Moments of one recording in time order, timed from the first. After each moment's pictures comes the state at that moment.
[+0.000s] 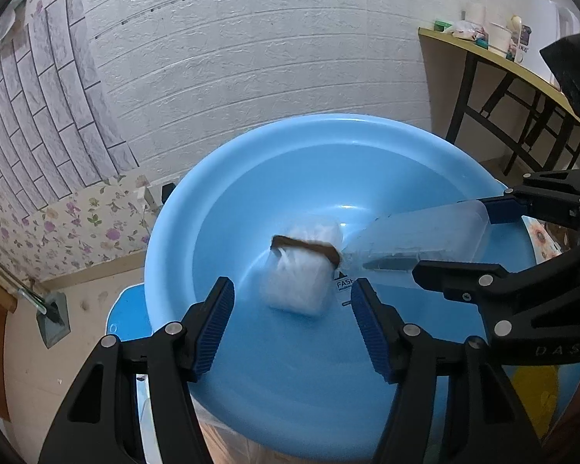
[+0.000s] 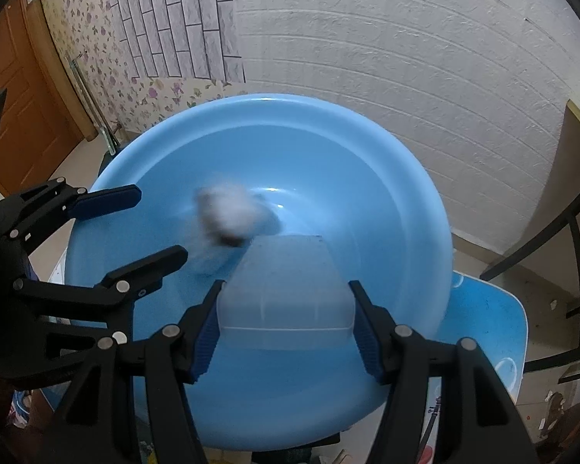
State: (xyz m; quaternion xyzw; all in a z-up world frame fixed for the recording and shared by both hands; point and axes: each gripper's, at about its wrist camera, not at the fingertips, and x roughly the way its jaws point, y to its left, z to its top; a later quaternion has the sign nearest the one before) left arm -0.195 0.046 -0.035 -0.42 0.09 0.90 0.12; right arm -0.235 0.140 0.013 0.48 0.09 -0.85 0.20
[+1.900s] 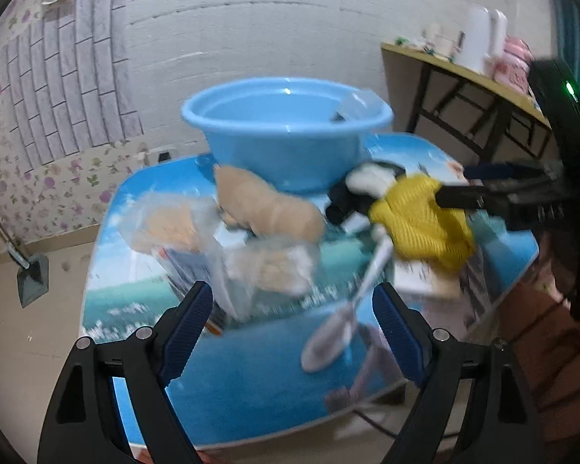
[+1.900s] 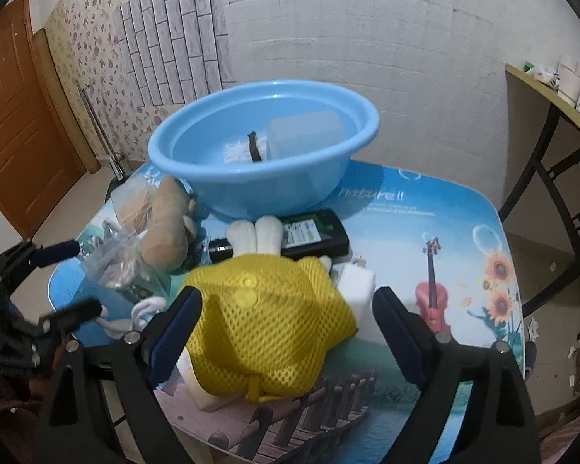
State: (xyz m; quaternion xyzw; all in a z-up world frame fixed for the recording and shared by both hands) left arm 0.013 0.021 -0.061 -0.39 0.04 0.91 0.15; right arm -0.074 0.193 0.009 0.42 0.04 -0.89 0.18
